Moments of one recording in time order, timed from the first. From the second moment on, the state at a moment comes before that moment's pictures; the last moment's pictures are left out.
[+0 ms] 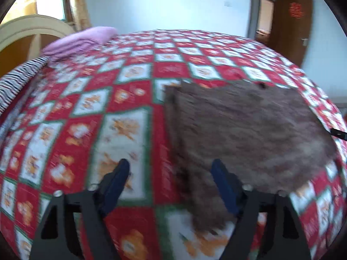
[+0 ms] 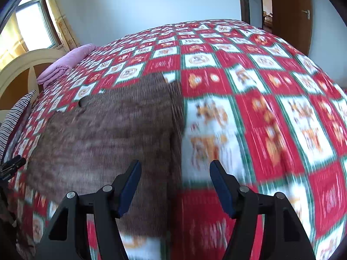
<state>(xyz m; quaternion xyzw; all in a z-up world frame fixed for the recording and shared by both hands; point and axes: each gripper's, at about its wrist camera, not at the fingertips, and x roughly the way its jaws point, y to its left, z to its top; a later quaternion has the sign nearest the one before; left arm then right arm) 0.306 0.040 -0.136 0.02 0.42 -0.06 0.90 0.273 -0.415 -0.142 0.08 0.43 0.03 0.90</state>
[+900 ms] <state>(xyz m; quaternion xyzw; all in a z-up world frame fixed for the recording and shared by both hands) 0.262 0.029 -0.146 0.01 0.40 -0.11 0.91 0.247 -0.379 -0.139 0.04 0.42 0.07 0.90</state>
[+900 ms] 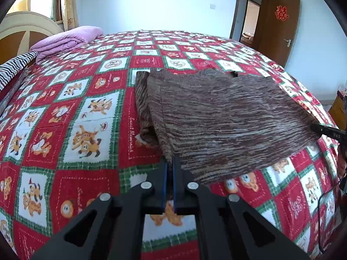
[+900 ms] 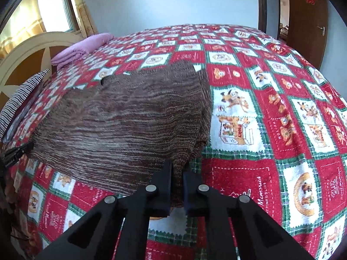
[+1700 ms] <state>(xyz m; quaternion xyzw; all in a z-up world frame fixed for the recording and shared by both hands) 0.262 0.045 -0.160 -0.04 0.41 -0.11 0.91 0.223 -0.385 -0.137 0.05 0.42 0.06 0.90</state>
